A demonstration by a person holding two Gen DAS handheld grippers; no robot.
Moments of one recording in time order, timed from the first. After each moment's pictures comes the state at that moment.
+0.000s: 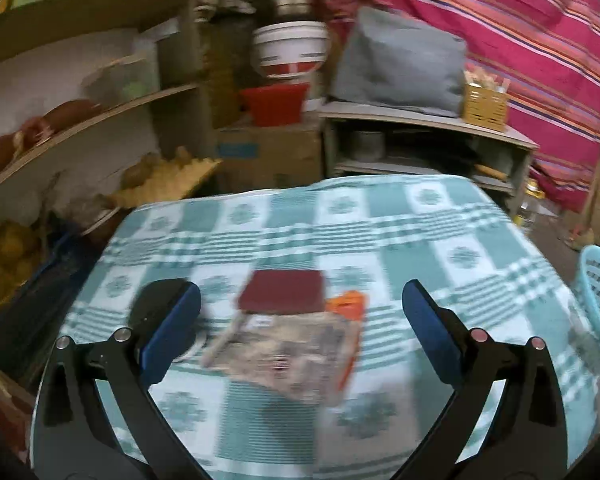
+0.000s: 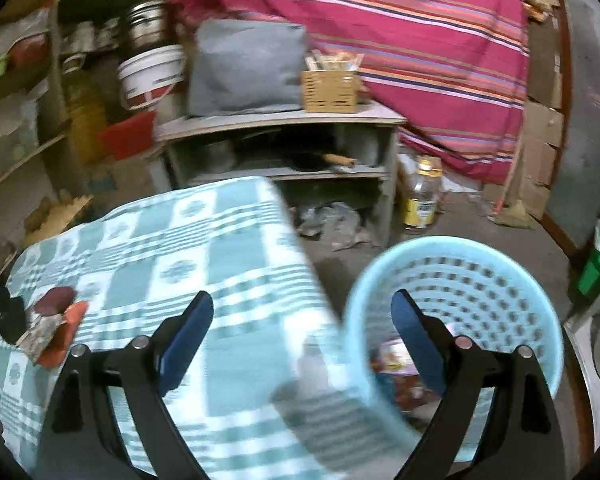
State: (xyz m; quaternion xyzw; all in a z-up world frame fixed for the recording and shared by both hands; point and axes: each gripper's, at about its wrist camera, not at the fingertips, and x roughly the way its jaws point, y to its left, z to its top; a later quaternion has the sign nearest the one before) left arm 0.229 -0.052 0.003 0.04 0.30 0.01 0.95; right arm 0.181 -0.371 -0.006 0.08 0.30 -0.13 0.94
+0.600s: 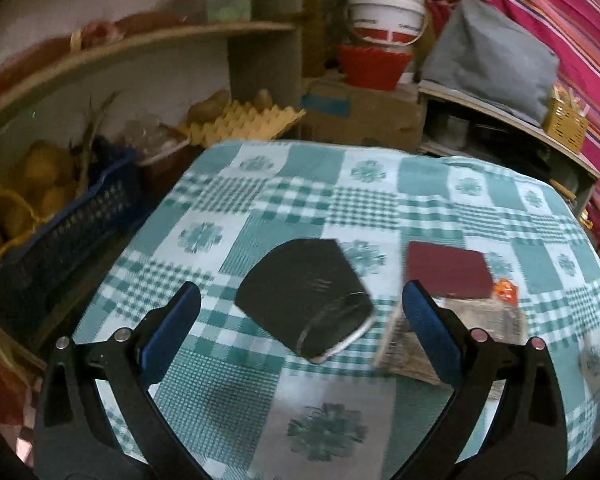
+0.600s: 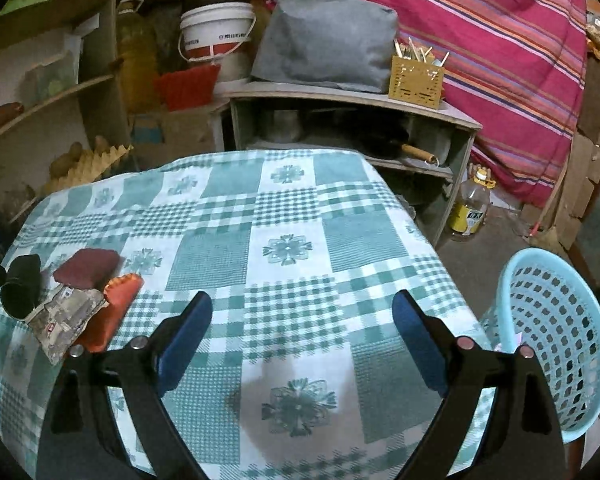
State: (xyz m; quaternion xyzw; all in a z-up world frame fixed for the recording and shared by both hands) left arm 0.261 0.079 -0.043 -0.04 0.36 0.10 0.93; right arm 0.239 -0.261 -0.031 0.03 0.34 -0.08 0.94
